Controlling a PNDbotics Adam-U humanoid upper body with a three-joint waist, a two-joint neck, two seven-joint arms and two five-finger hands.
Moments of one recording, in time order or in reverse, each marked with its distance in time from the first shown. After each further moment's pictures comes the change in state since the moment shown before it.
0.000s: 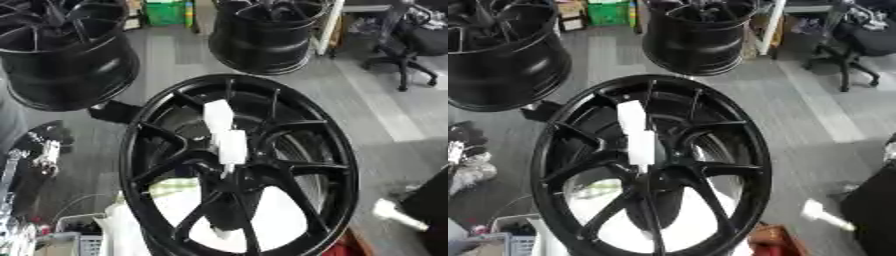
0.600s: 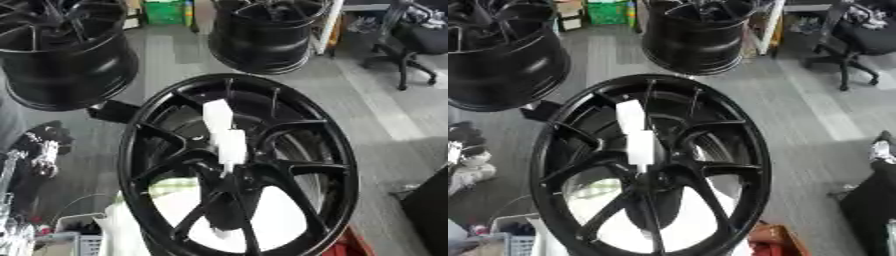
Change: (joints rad) left arm -0.003 0.000 0.000 0.000 0.000 0.001 0.001; right arm -0.006 0.049 0.045 -0.060 -0.067 -0.035 0.011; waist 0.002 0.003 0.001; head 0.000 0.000
